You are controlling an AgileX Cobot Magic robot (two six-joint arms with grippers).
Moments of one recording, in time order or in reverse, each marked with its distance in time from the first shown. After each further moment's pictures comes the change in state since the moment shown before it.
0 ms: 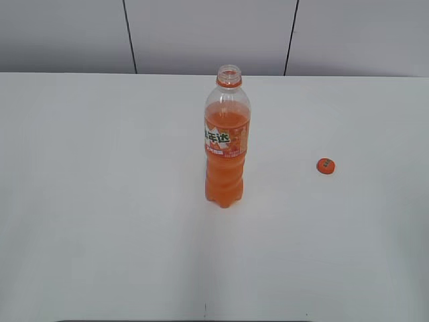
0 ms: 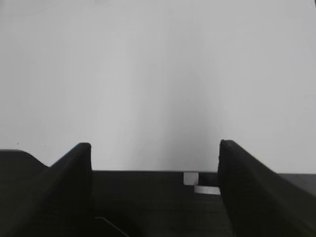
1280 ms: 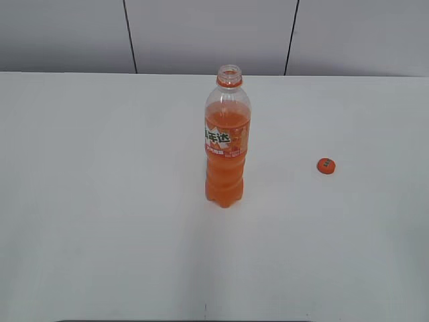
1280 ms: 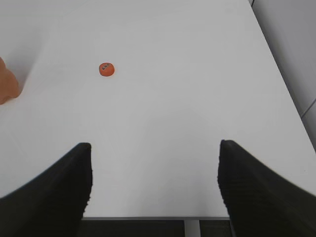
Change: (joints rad) left arm 0.000 -0.110 0.007 0.000 0.006 0.000; right arm 0.000 -0.353 0.002 -0.011 0.002 0.005
